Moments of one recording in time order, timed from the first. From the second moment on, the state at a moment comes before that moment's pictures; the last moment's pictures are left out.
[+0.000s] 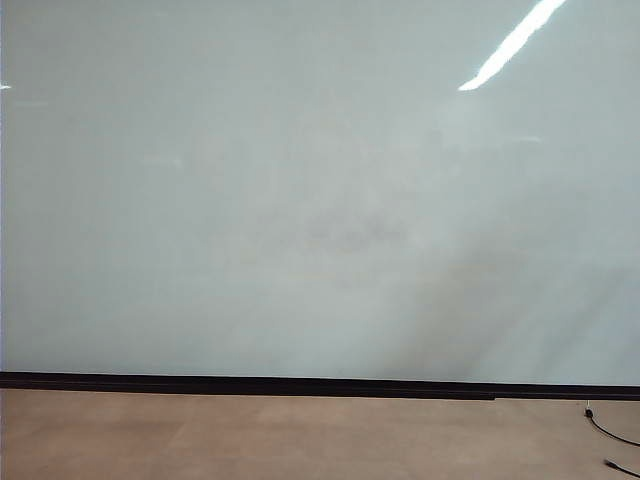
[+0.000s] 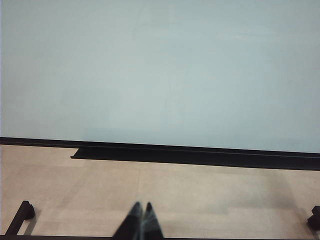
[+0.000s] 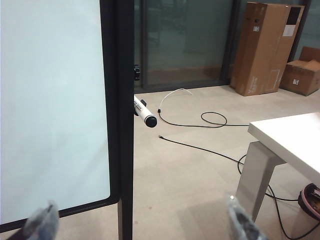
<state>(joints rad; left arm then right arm) 0.00 0.00 0.00 -0.15 0.02 -0.01 0.05 0.00 0.00 0.01 0.47 -0.02</state>
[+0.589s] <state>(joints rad) 0.00 0.00 0.00 -0.15 0.02 -0.01 0.04 0.00 0.02 0.04 0.47 -0.02</state>
